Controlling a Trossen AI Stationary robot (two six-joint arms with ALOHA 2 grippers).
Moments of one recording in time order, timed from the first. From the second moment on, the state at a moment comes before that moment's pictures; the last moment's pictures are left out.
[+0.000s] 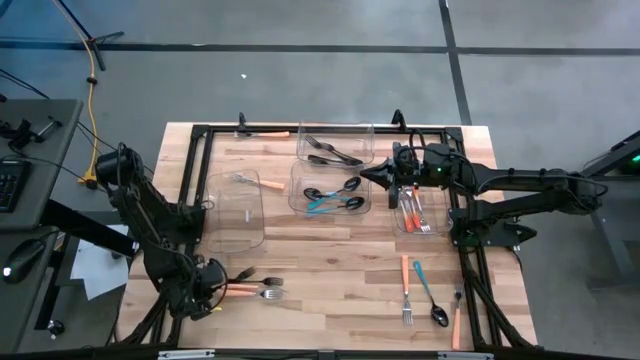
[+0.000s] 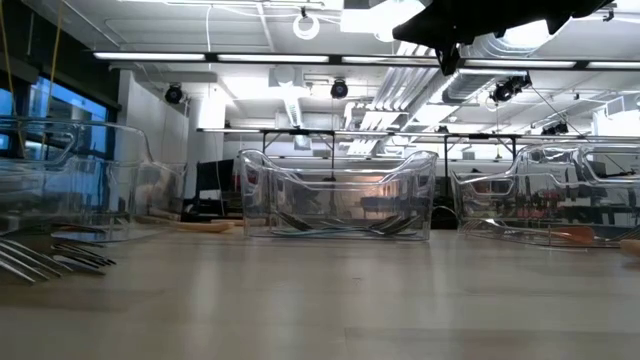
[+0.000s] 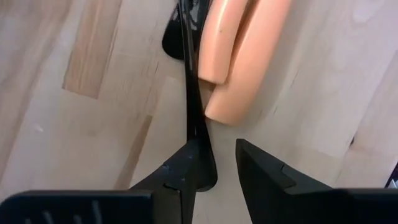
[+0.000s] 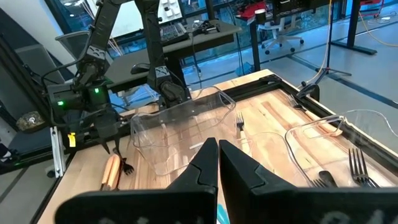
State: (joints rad) left arm -1.17 1.36 0.57 -0.53 -0.12 -1.52; right arm -0.20 0.99 0.69 0.15 -0.08 0.22
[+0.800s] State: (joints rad) left arm -1.17 1.29 0.58 -0.56 -0.09 -1.58; right arm -0.20 0.99 0.69 0.13 -0.08 0.23
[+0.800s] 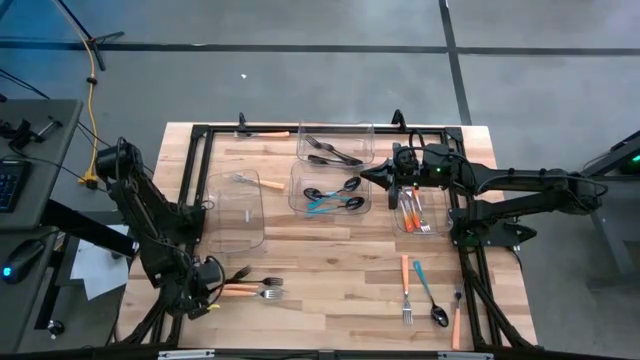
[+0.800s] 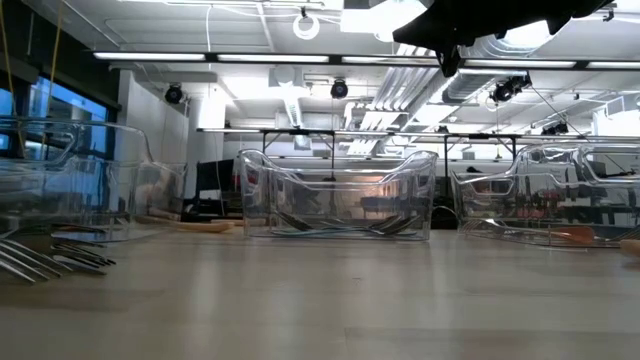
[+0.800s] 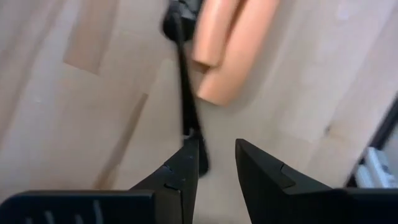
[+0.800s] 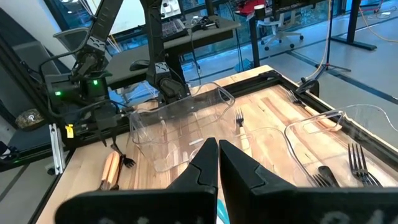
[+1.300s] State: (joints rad) left arm -1.17 1.33 0.55 -0.53 -0.14 -1.56; right arm -0.20 0.99 0.69 0.13 -0.08 0.24
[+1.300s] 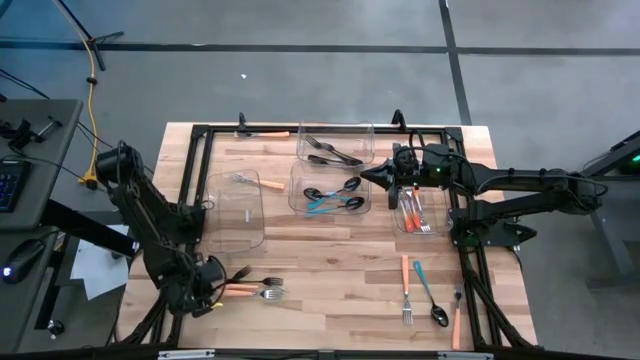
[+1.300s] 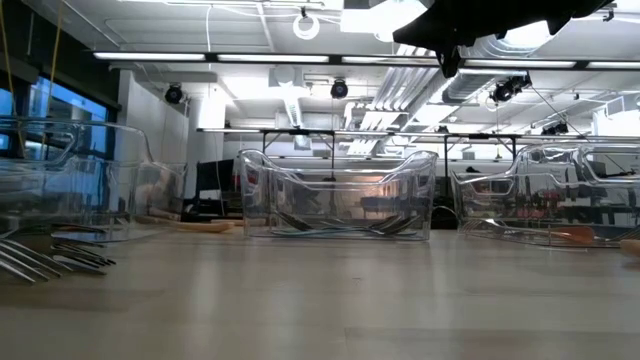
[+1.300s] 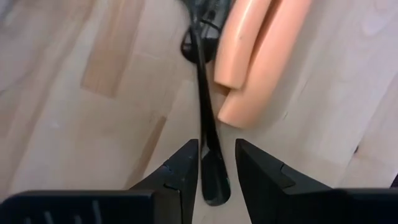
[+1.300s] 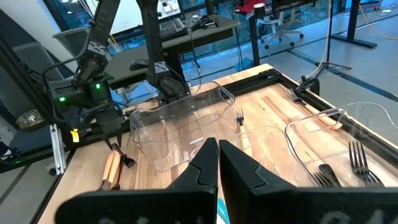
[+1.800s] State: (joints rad) left arm -1.17 1.41 0.56 -0.56 -0.13 -1.60; right arm -0.20 0.99 0.69 0.11 -0.08 0.24
